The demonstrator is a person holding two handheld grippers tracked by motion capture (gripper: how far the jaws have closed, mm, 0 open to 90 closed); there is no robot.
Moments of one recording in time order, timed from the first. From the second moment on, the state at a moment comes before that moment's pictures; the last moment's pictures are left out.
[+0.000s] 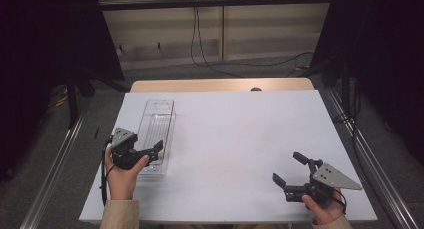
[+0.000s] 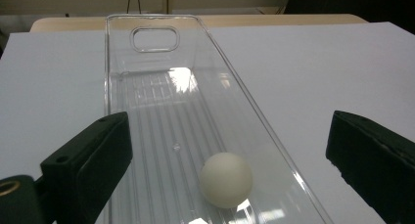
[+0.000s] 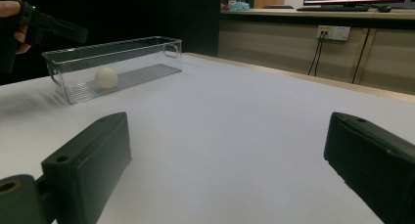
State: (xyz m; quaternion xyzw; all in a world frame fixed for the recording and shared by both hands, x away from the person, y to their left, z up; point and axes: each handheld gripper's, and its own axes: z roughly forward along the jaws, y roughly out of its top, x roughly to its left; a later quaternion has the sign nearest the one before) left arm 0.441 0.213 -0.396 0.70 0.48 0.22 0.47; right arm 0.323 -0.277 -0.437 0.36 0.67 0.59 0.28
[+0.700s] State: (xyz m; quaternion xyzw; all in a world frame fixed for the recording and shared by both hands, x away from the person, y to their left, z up) left arm 0.428 0.213 -0.397 0.69 0.46 0.24 0.51; right arm 0.323 -0.277 -0.437 0.36 0.67 0.58 0.28
